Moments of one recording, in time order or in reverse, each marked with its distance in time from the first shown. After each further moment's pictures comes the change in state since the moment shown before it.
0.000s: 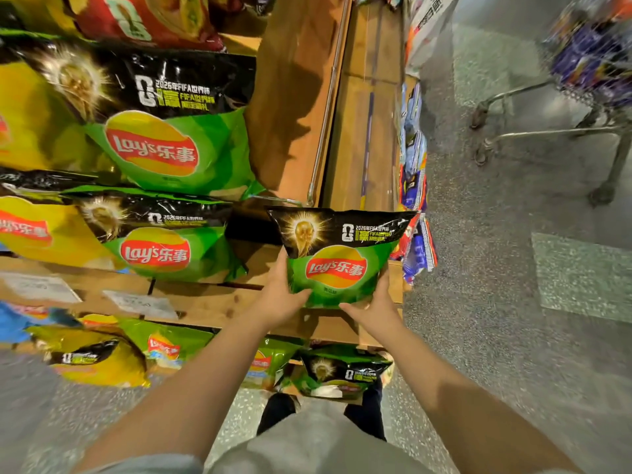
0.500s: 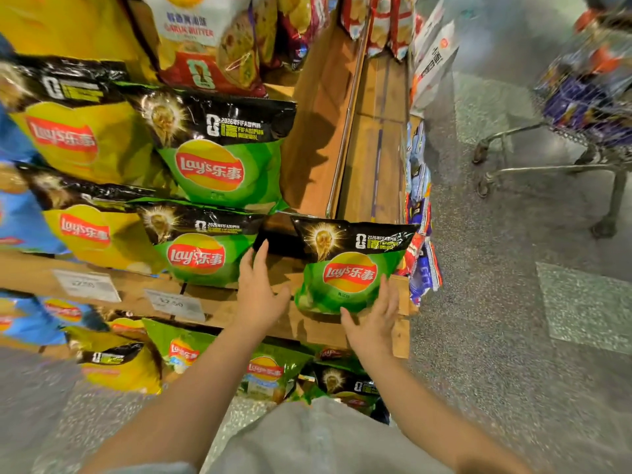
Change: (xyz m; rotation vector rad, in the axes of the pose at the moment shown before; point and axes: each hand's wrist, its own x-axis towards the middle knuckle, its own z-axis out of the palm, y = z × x) left_hand -0.045 0.005 -0.044 0.260 0.476 0.117; right_hand -0.052 -0.026 0.036 -0.146 0.342 -0.184
